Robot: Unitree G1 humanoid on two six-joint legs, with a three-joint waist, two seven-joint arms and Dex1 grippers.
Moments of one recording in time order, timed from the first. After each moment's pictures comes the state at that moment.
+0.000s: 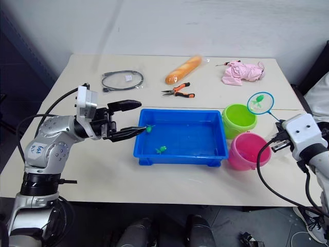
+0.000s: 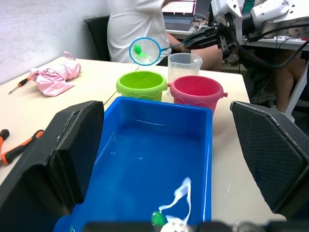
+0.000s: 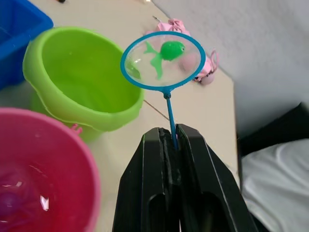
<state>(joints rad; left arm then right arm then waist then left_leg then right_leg) -0.56 0.57 0.08 -0.07 -0.58 0.39 -1.05 0.01 -0.90 -0.36 -0.17 0.12 0.19 0.44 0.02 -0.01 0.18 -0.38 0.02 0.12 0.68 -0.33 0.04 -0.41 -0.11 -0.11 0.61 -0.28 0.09</state>
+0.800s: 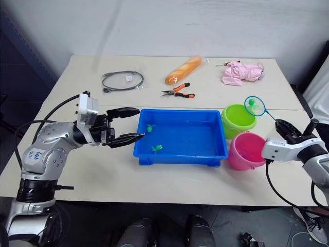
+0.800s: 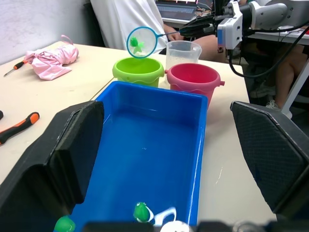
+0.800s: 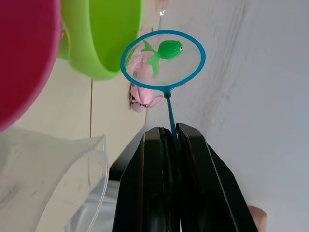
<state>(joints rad) -0.50 0.58 0.08 -0.11 -0.58 0.41 -1.04 0.04 -1.08 -0.22 0.04 -0.63 -0.34 0.12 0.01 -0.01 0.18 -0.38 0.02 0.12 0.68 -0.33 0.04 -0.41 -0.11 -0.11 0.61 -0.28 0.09</state>
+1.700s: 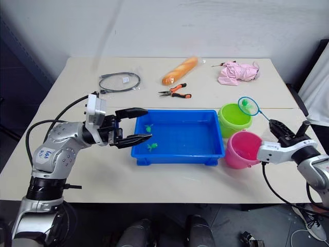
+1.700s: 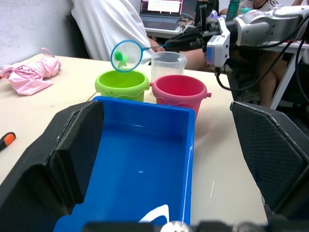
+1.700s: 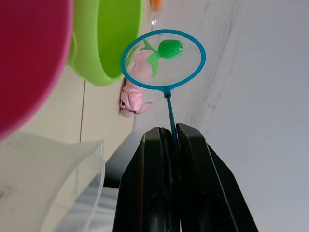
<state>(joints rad) -0.53 0.53 0.04 -0.10 -0.58 0.40 -1.04 0.01 -1.06 -0.17 0.09 -0.71 -0.37 0.02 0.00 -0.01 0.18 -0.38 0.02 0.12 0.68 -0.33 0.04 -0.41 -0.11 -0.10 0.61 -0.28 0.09</state>
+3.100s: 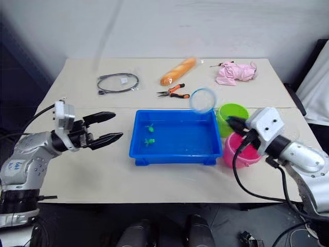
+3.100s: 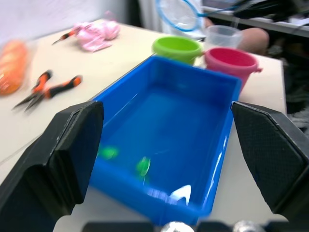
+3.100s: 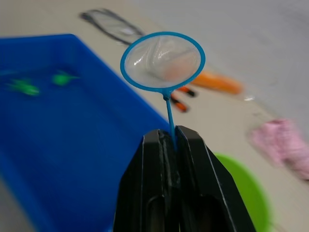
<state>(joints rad) -0.27 0.70 0.28 -0.02 -0.59 0.37 -1.04 -0.12 -0.94 -0.14 -0.49 0.64 0.45 0.60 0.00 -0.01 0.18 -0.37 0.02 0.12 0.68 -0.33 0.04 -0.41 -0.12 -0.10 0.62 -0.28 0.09</state>
